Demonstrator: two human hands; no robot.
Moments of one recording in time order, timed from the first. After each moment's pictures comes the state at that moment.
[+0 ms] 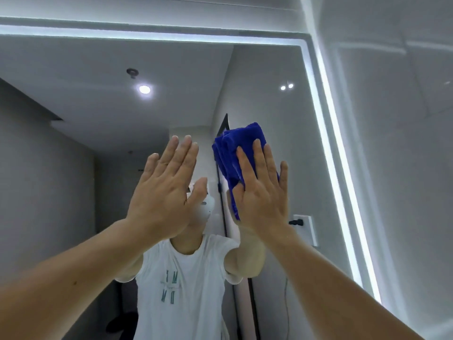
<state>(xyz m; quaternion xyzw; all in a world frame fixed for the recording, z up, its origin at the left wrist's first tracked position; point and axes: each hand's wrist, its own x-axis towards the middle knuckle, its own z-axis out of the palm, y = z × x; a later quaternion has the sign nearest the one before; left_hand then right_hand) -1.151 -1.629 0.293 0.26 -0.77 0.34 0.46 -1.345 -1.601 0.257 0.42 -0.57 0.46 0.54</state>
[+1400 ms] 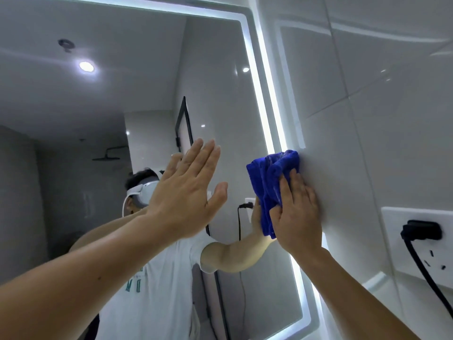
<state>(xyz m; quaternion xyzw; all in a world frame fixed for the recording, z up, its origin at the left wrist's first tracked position) -1.276 -1.585 0.264 0.19 -0.85 0.31 0.37 -1.501 -1.529 0.159 0.34 -0.68 0.42 0.50</state>
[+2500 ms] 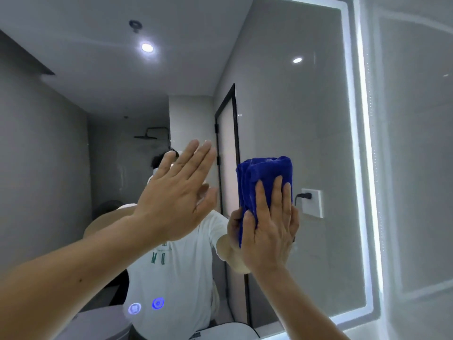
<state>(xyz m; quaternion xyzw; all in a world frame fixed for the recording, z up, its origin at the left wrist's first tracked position) -1.101 -1.650 0.240 0.23 -0.83 0.32 0.39 -1.274 -1.616 0.140 0.37 -0.55 0.57 0.48</state>
